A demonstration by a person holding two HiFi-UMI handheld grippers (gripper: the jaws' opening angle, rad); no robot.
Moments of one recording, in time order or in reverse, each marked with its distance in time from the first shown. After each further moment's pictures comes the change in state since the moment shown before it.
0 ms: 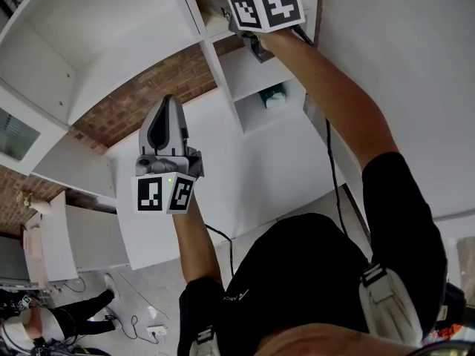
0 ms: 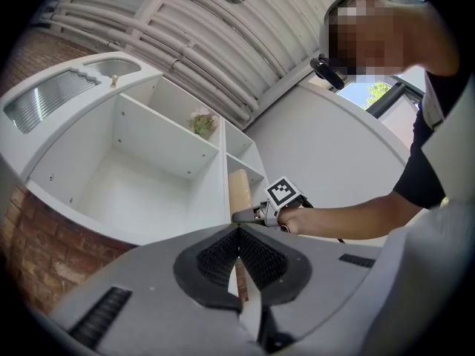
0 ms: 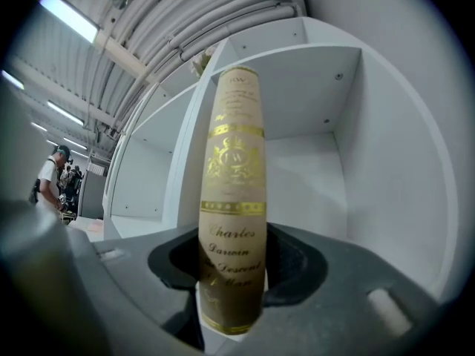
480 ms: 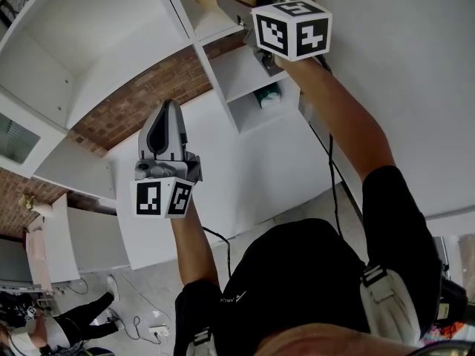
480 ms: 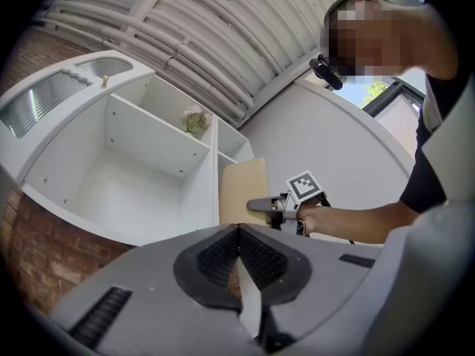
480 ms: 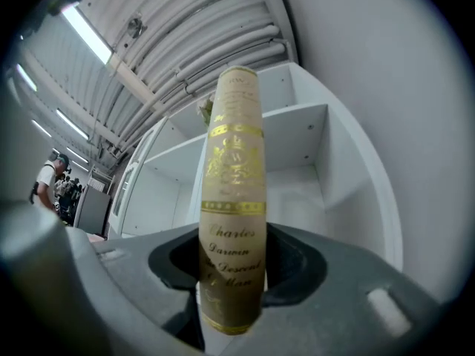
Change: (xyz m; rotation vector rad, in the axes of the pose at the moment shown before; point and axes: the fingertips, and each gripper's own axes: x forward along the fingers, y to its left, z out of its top) left arm 0.001 -0.025 0.003 0.008 0.024 -0.026; right arm -0.078 -0.005 0.024 0.011 -0.213 0.004
